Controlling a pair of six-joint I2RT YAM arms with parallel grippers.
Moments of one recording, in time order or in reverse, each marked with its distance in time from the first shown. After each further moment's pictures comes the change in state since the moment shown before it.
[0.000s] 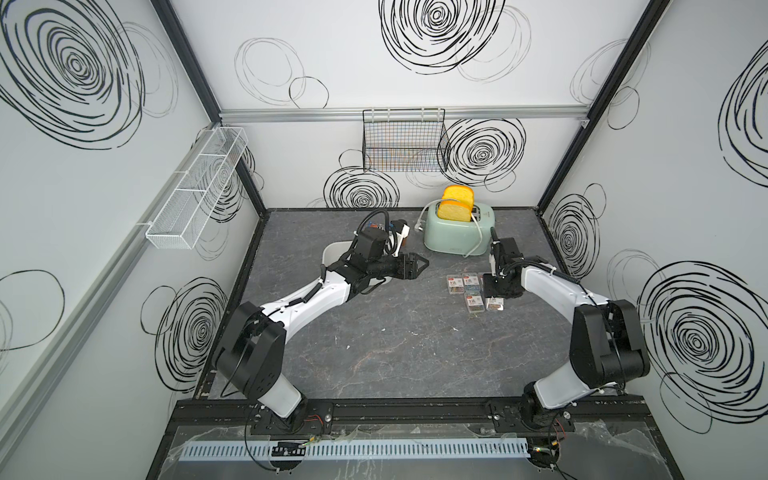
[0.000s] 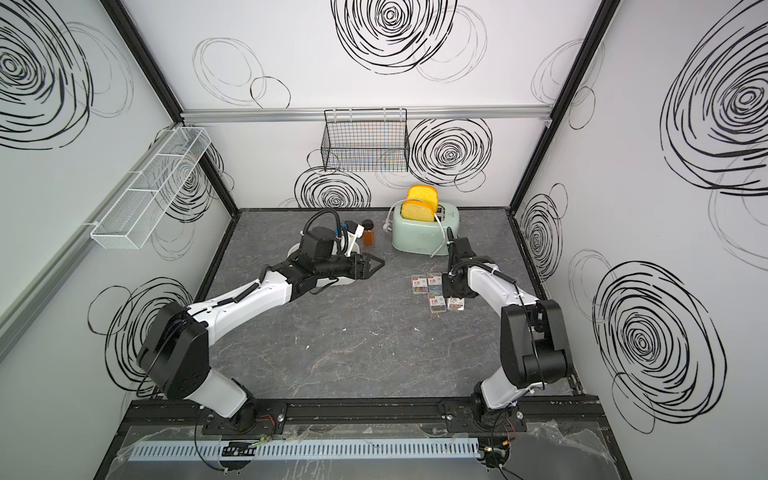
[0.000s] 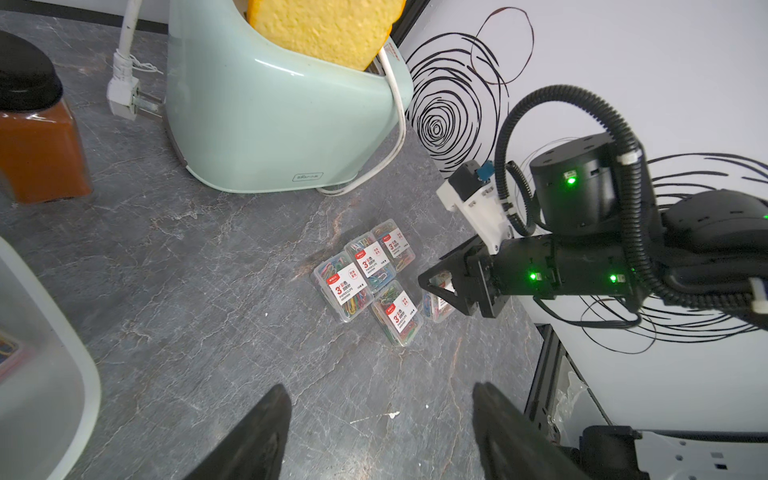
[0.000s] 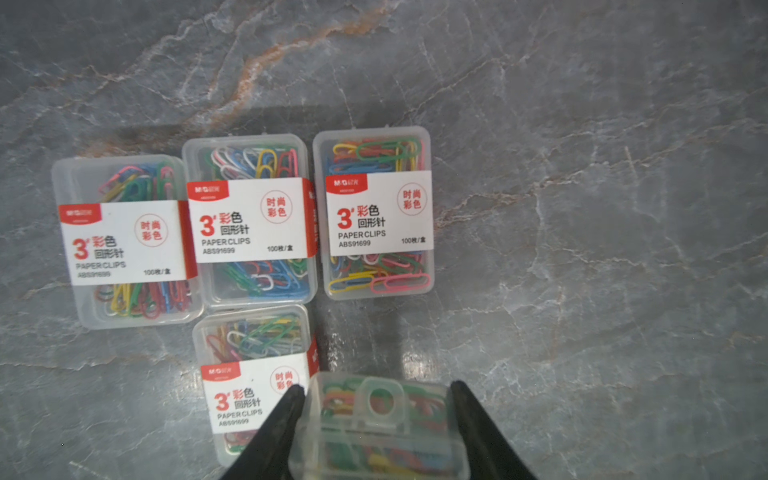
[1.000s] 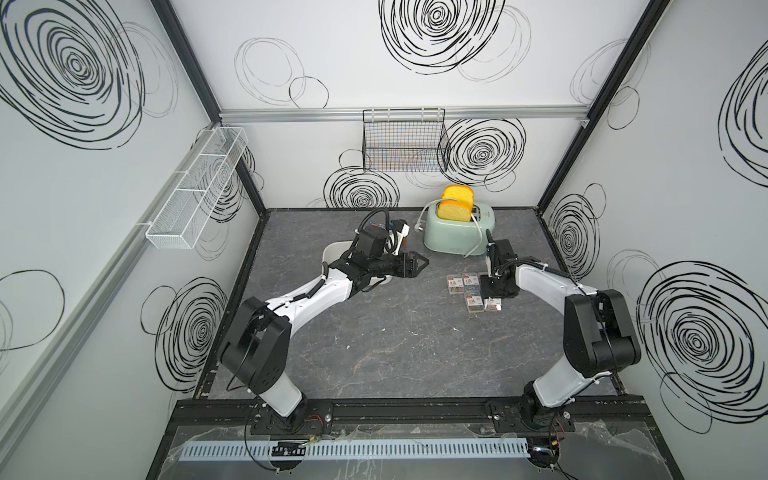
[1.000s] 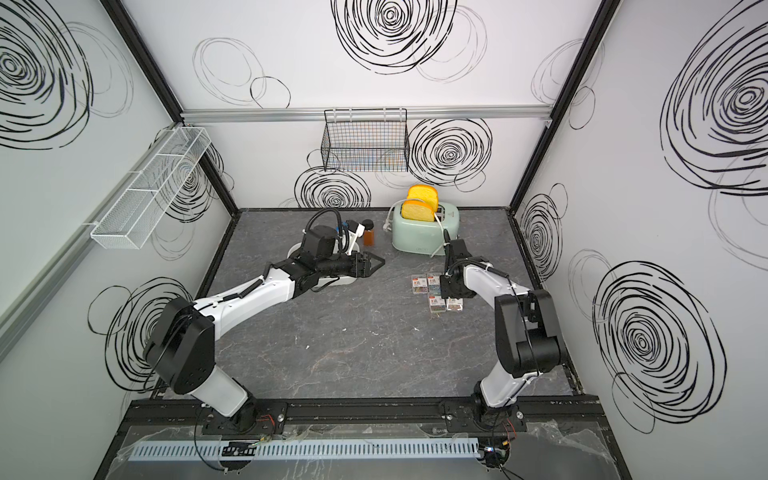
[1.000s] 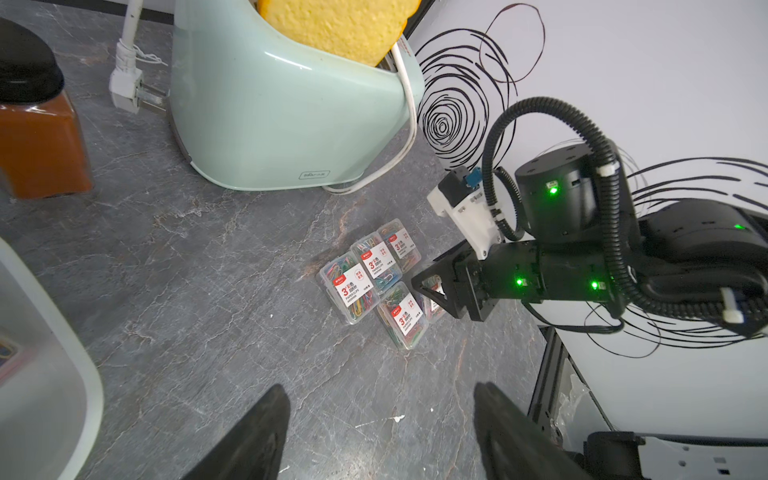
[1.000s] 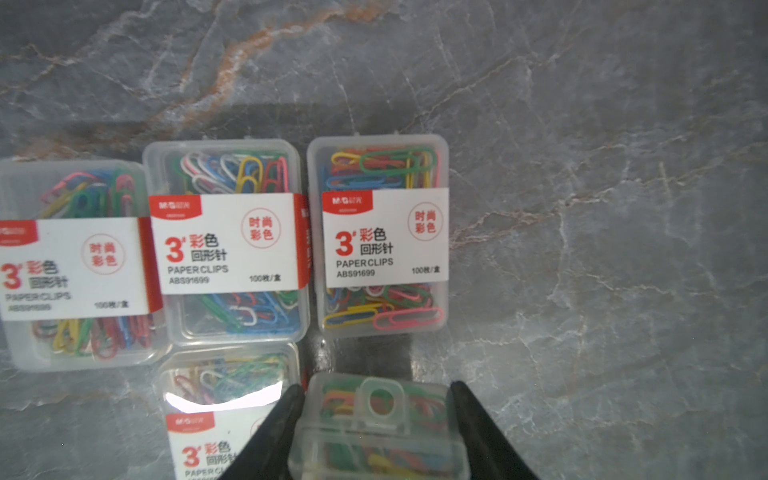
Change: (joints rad) left arm 0.012 0.041 0.022 0.000 0.010 -0.003; right arm 0.014 0.063 -0.001 0.051 0.018 -0.019
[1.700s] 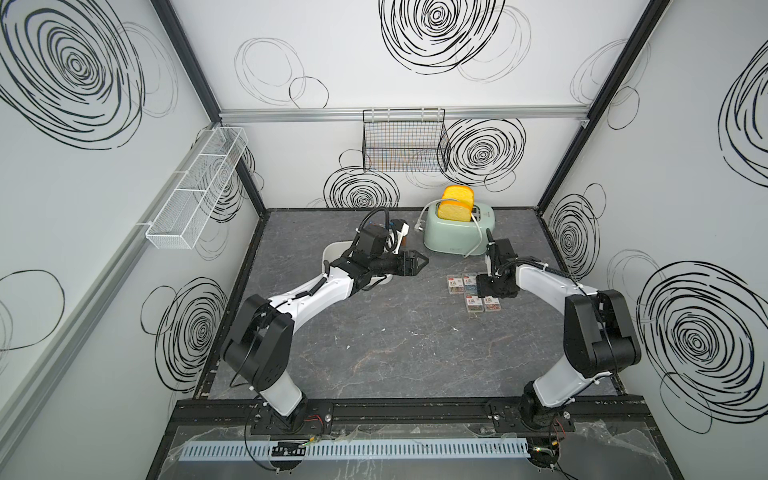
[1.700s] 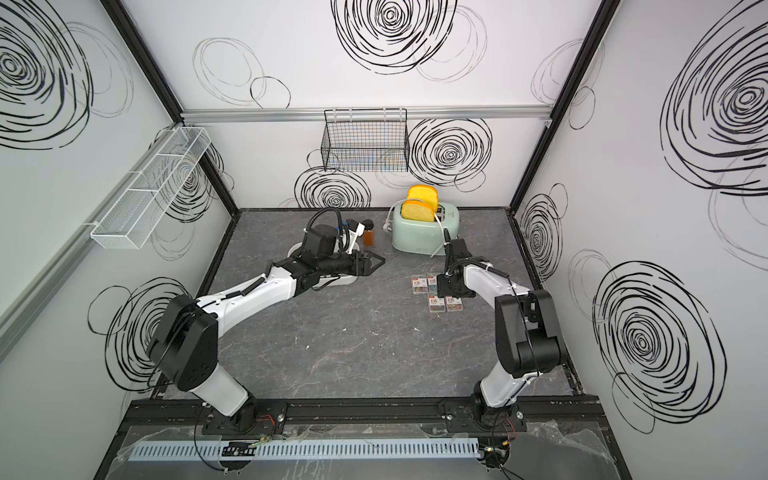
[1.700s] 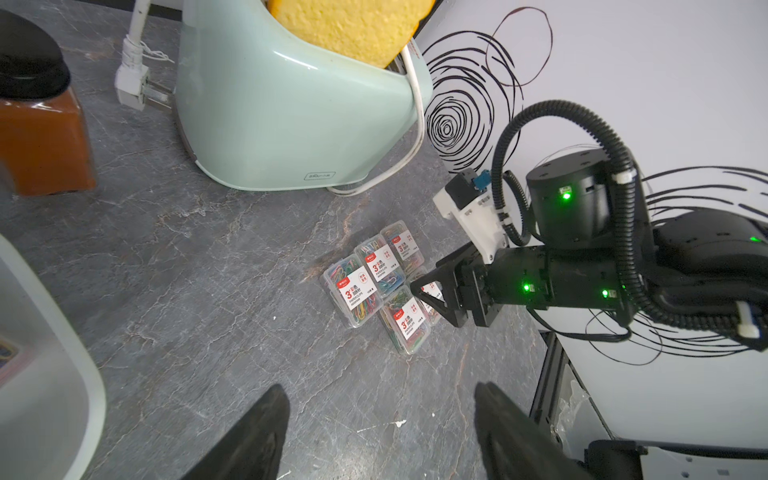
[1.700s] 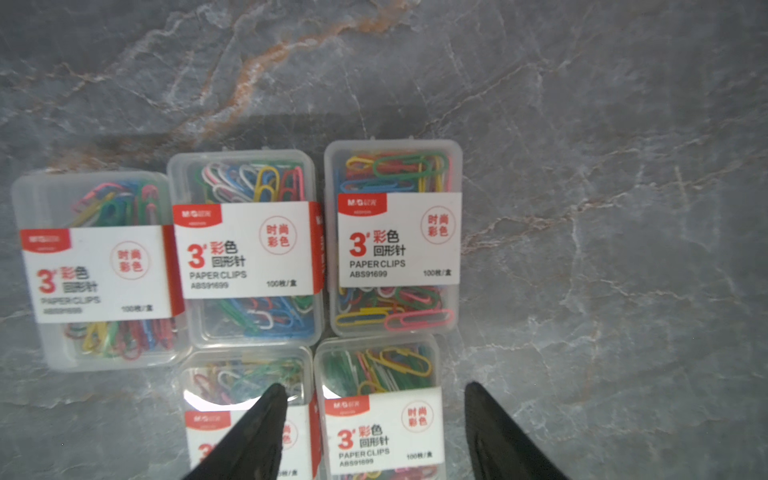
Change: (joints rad) left arm 0.020 0.016 0.013 0.000 -0.001 -0.020; right arm -0.001 -0.005 0.009 0.006 -0.040 0.016
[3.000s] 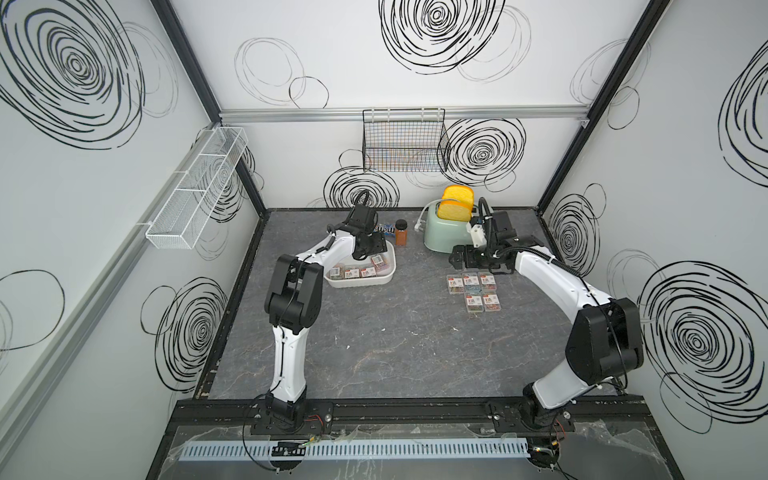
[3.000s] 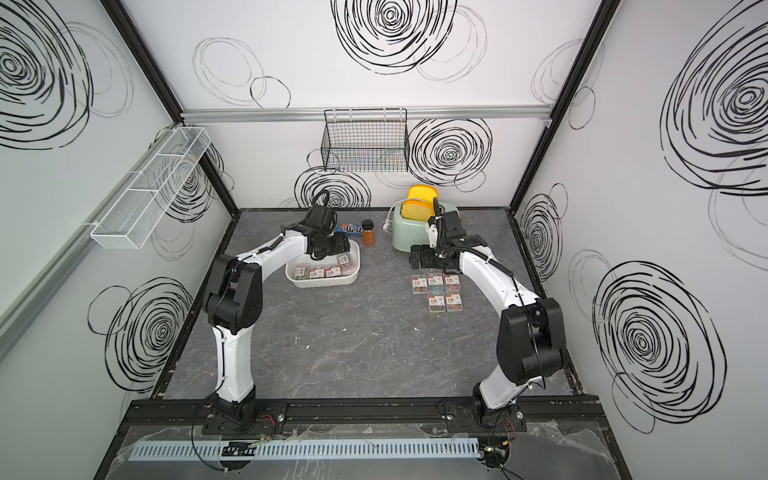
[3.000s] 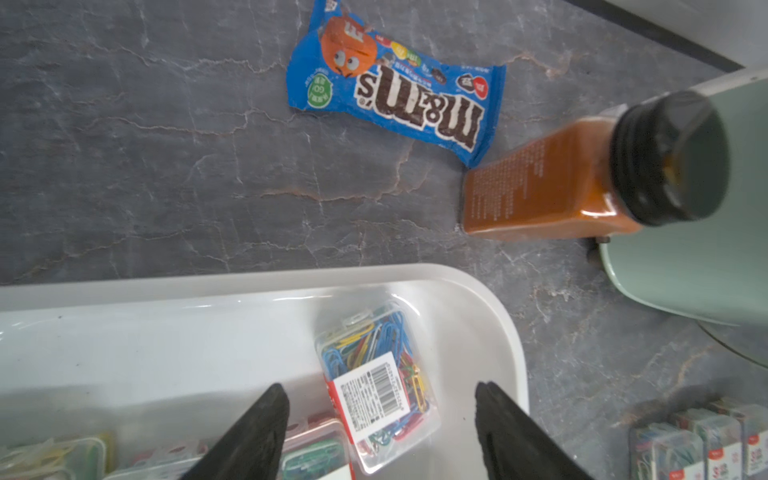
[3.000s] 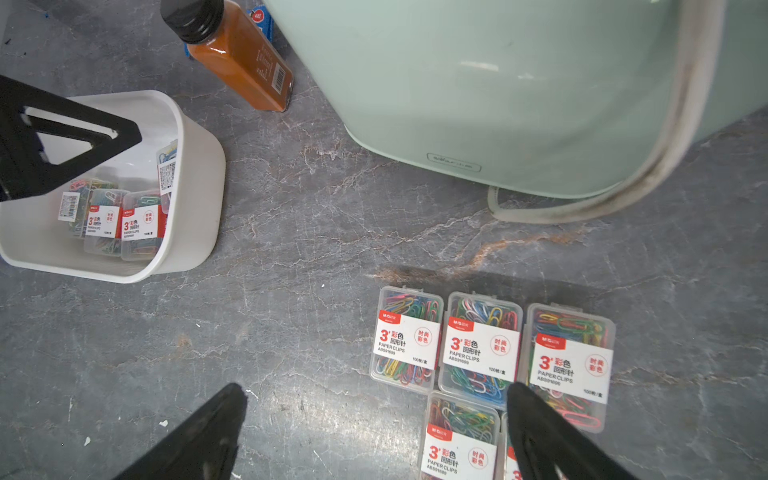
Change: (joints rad) left arm 0.204 0.479 0.509 -0.510 -0.419 -0.018; right arm 0.087 -0.032 0.263 -0.037 -0.270 0.031
